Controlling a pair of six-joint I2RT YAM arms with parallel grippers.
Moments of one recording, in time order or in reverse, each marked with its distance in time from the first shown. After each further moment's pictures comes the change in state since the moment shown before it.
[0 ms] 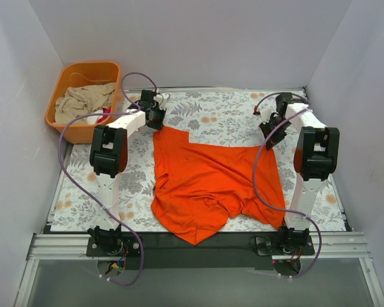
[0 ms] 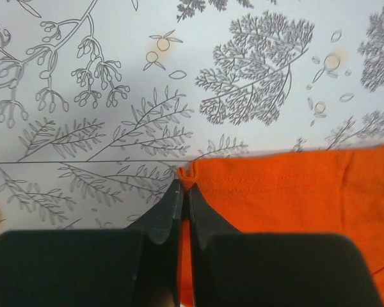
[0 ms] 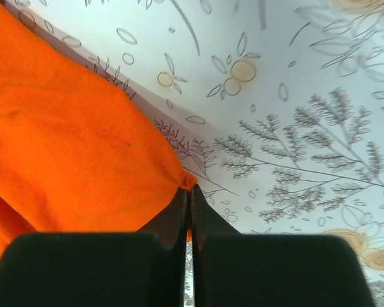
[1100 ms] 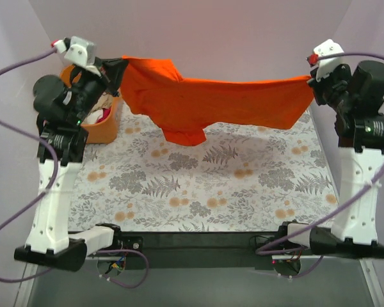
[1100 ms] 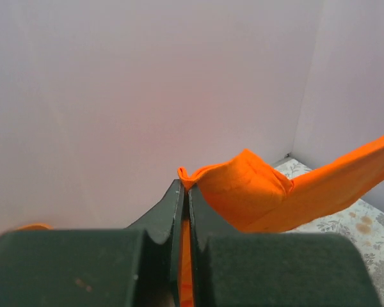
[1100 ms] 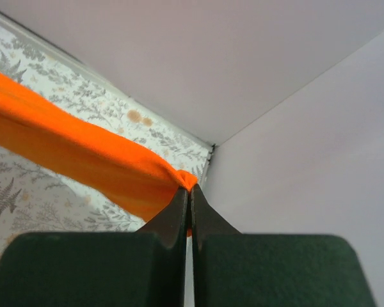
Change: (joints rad) left arm 0.061 -1.050 -0.044 0.151 0.197 -0.176; right arm -0.059 -0.802 0.215 0.197 0.005 0.003
